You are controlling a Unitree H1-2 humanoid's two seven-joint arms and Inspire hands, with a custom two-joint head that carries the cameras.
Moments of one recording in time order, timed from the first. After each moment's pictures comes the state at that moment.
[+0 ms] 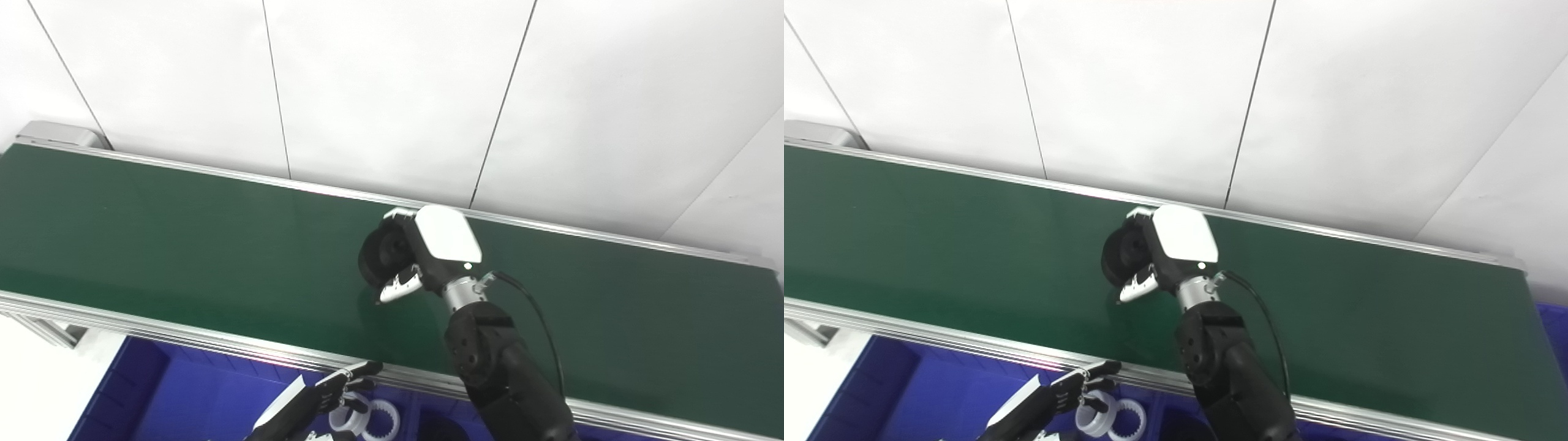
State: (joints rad) left arm 0.33 0.24 -0.29 0.07 0.04 -0.44 -0.27; right arm -0.36 -0.02 0.57 -0.02 -0.93 0.31 0.03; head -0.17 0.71
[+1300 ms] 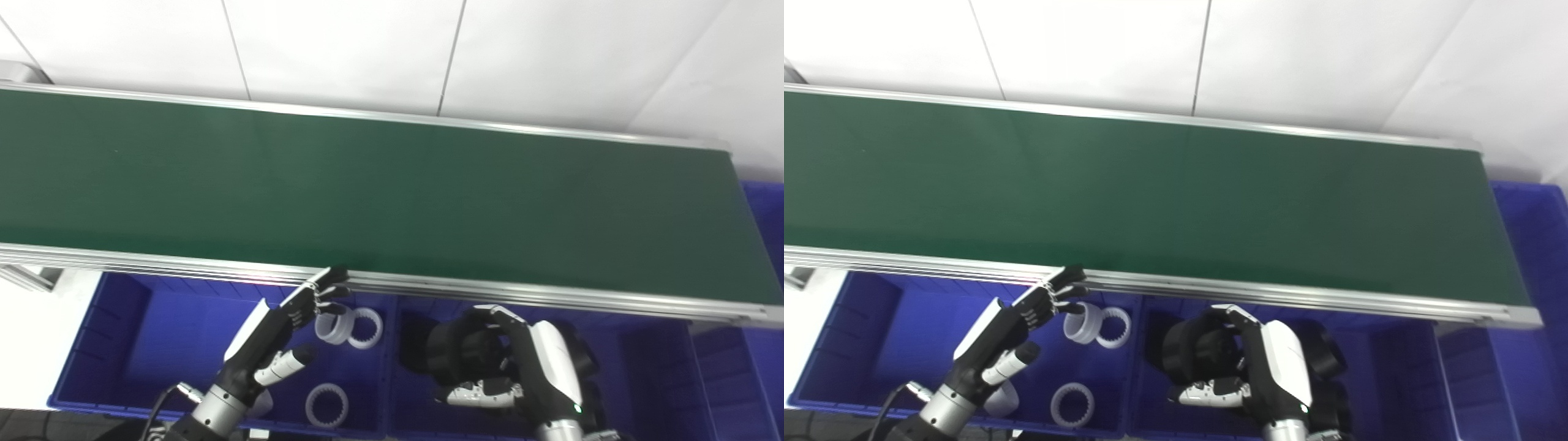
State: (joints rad) left arm 0.41 0.22 -0.26 -0.08 -0.01 -0.44 -0.26; right arm 0.53 -0.07 0.33 -0.35 -0.69 0.18 -0.02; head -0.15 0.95
